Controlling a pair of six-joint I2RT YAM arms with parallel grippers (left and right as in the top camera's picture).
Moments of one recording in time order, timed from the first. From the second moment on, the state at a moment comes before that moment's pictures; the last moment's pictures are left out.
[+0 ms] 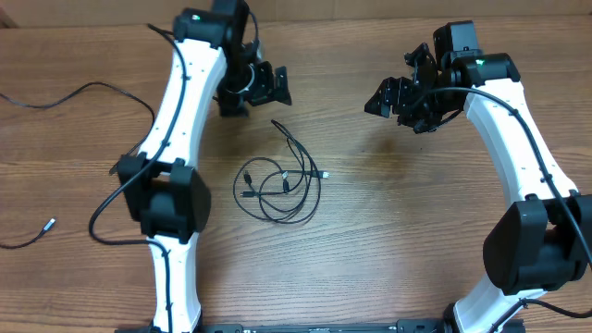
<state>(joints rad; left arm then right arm) -0.22 2.28 2.28 -1.45 0.39 -0.34 0.09 1.86 1.65 -1.05 -0.48 0.26</state>
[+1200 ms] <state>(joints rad) -0.31 2.34 2.57 -1.47 0.45 -0.33 0.10 1.86 1.65 -1.10 -0.46 0.21</state>
